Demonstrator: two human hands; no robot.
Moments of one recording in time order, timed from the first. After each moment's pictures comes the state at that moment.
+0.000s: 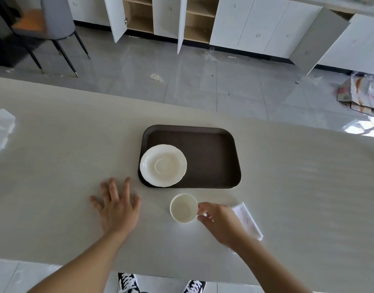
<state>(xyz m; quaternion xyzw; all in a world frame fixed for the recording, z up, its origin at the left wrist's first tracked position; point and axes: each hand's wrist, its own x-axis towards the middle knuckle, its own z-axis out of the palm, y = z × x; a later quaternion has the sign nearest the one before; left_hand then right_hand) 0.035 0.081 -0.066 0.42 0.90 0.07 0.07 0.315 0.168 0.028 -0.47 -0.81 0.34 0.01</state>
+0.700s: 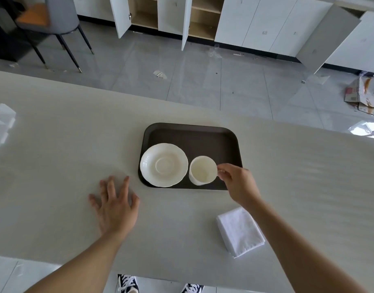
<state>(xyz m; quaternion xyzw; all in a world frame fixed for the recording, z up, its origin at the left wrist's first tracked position) 0.034 0.079 -0.067 0.40 0.91 0.08 0.06 0.312 0.259 0.052 -0.50 -0.80 0.27 0.16</state>
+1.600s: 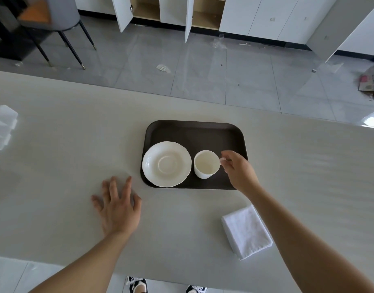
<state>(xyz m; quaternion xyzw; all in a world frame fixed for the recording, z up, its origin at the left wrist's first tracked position) 0.035 0.080 -0.066 0.40 0.91 0.09 0.04 0.301 0.299 0.022 -0.56 -0.75 0.33 0.13</state>
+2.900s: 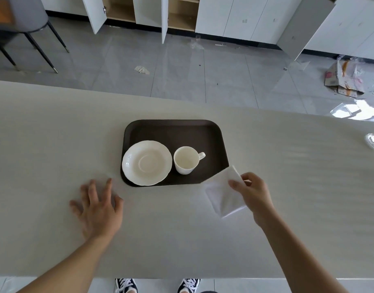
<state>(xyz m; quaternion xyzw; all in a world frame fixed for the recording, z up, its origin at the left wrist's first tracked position) 0.038 0.081 -0.059 0.40 0.91 0.12 0.06 0.388 0.234 0.044 -0.69 -0.50 0.46 0.24</state>
